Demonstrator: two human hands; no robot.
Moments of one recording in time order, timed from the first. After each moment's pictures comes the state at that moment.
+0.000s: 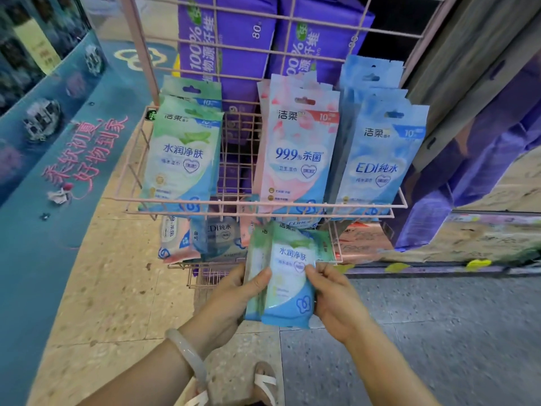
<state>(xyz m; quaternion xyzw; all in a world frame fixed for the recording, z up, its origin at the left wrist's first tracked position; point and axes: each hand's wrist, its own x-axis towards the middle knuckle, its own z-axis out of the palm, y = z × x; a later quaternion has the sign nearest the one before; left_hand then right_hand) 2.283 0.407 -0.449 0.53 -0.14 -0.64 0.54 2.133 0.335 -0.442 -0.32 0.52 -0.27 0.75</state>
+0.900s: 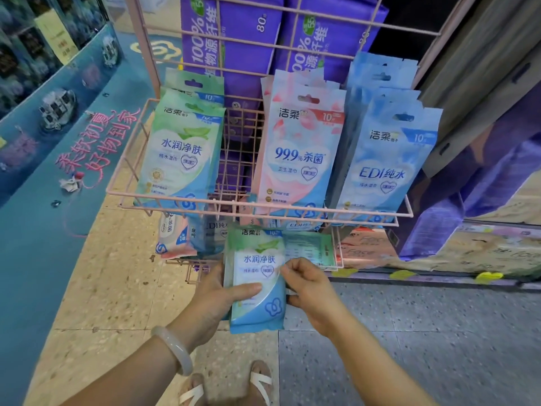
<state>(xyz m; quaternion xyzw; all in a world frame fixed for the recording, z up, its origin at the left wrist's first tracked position) 2.299 0.408 -0.471 0.59 -0.15 -0.60 0.52 2.155 0.326 -0.446 -0.45 0.49 -0.19 0.72</state>
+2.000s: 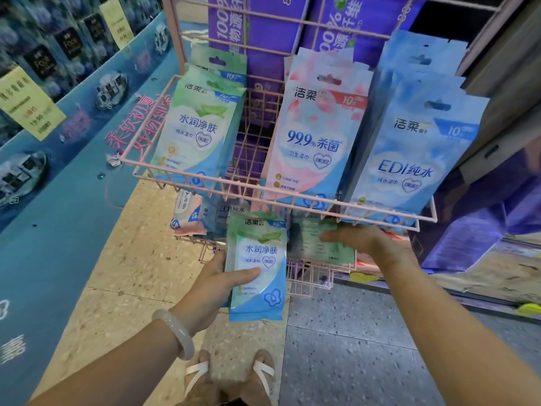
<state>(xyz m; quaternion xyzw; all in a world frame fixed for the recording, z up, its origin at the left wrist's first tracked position) 2.288 0.415 -0.479 0.60 -0.09 -0.56 0.56 2.134 0.193 -0.446 -0.68 0.53 0.09 0.50</state>
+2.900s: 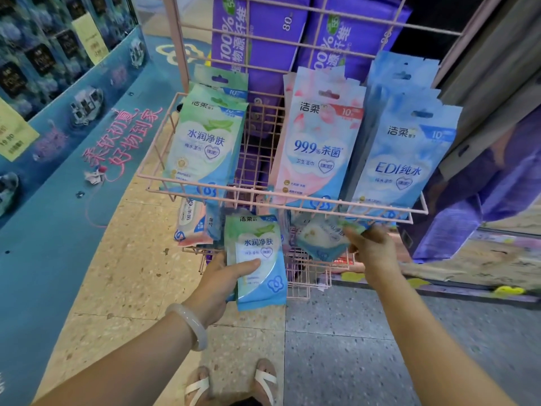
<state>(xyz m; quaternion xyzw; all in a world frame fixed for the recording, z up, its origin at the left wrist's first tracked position) 2.307 0.405 -0.483 0.59 -0.06 -0.56 0.58 2.109 0.235 -0.460 -0.48 0.57 -0.35 0.57</state>
